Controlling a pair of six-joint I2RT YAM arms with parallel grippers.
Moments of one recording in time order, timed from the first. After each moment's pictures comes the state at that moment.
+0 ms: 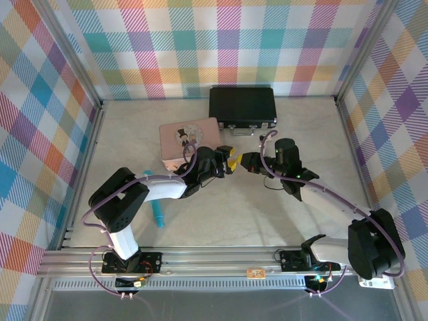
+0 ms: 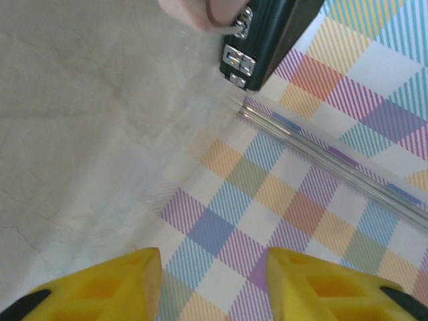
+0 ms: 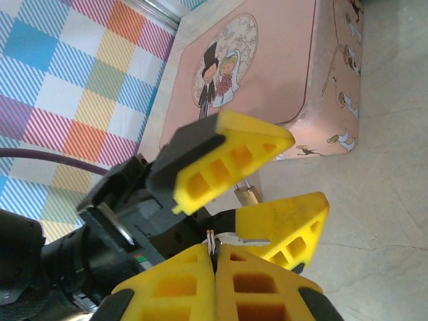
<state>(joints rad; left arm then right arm) -0.76 1.75 0.88 0.56 0.05 -2.05 0.46 1.25 0.69 0.12 -0.51 0.73</state>
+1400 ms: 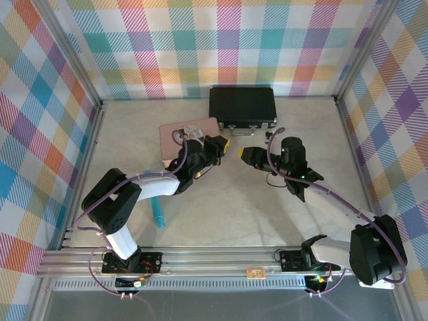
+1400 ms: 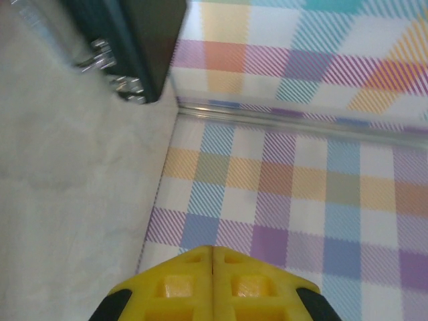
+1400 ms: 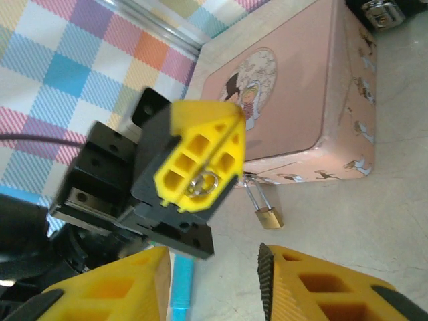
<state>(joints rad) -0.68 1.70 0.87 0.74 0.07 -1.59 0.42 1.19 0.68 0.18 -0.54 0.80</state>
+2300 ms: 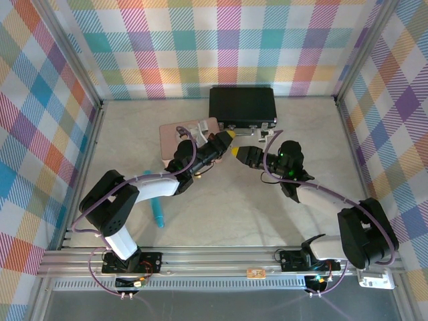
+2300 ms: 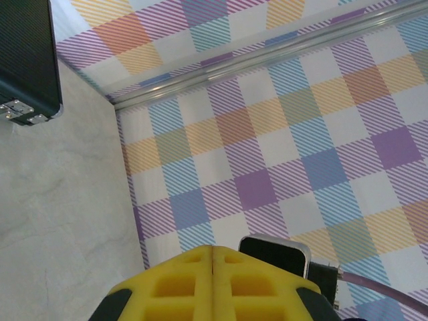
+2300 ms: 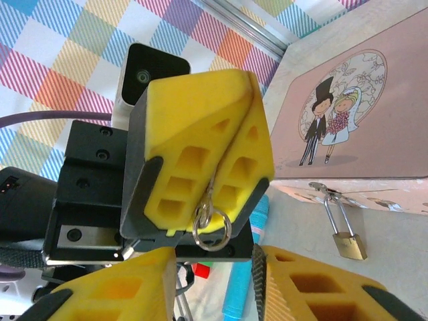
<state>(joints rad) -0.71 1.68 0.87 0.92 0.18 -1.28 0.43 1.33 0.60 0.66 -0.70 0.93</state>
